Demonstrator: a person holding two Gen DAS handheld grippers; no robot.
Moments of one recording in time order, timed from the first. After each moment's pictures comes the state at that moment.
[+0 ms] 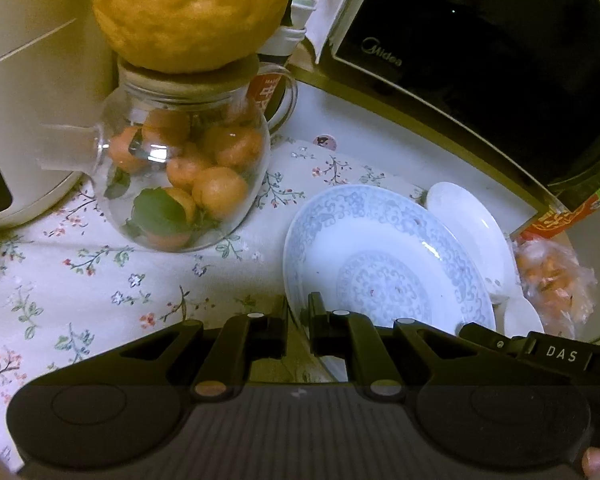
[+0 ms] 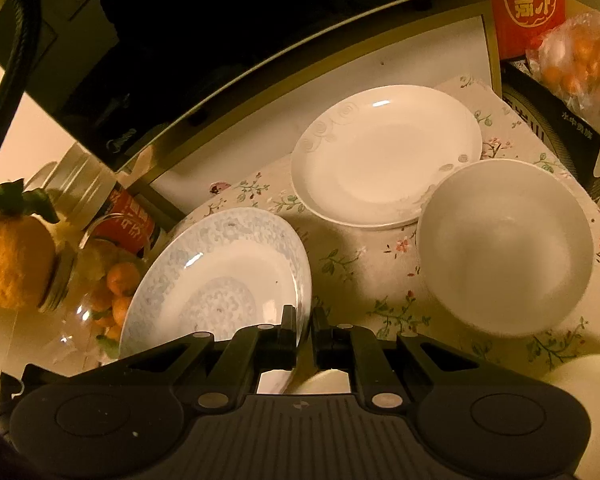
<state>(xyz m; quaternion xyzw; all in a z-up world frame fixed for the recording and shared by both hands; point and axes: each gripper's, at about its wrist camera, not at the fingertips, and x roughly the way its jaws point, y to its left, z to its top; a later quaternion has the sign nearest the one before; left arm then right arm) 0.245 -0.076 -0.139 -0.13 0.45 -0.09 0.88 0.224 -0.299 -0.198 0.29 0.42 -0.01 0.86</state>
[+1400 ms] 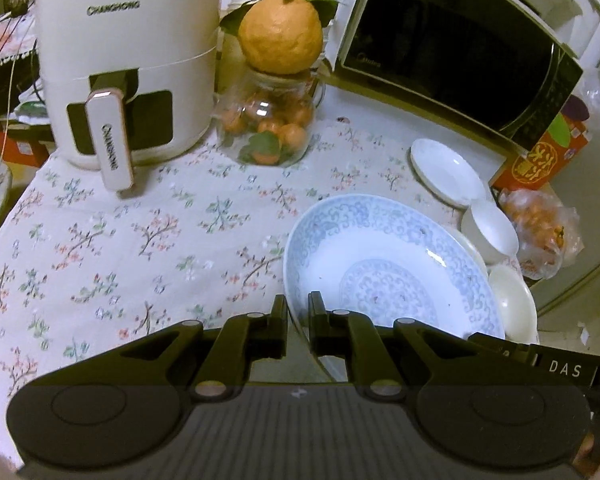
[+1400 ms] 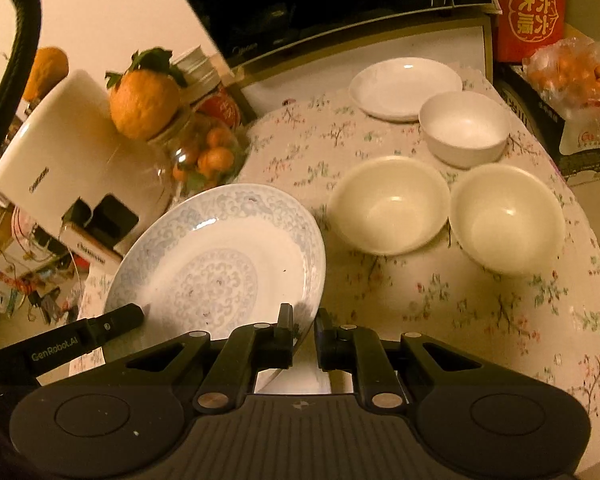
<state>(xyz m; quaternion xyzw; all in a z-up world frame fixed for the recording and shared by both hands) 0.066 -0.034 -0.087 -0.08 0.43 -0.06 0.90 0.049 -0.223 -0.140 0.21 0.45 0.03 0.87</state>
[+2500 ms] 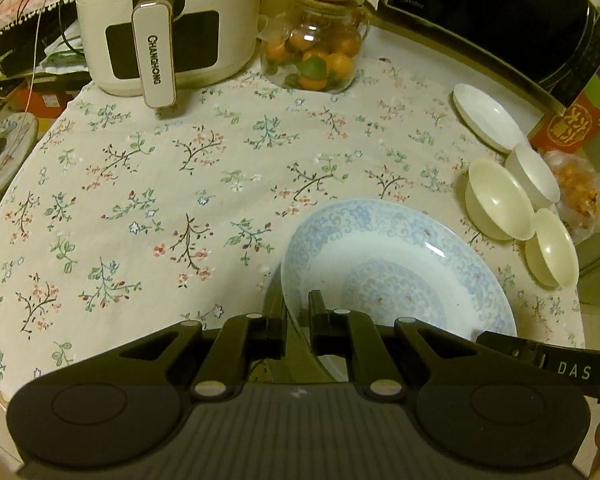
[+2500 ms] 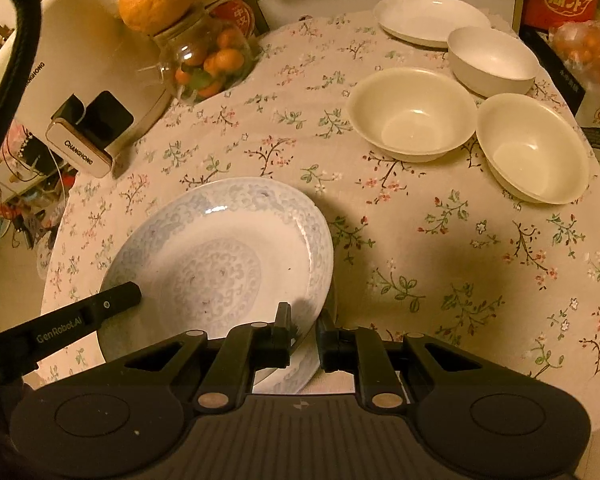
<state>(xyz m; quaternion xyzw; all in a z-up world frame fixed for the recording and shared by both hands) 0.044 -0.016 -0.124 -0.07 0.49 -0.02 0.87 0.033 -0.189 -0.172 0.15 0.54 0.05 0.83</state>
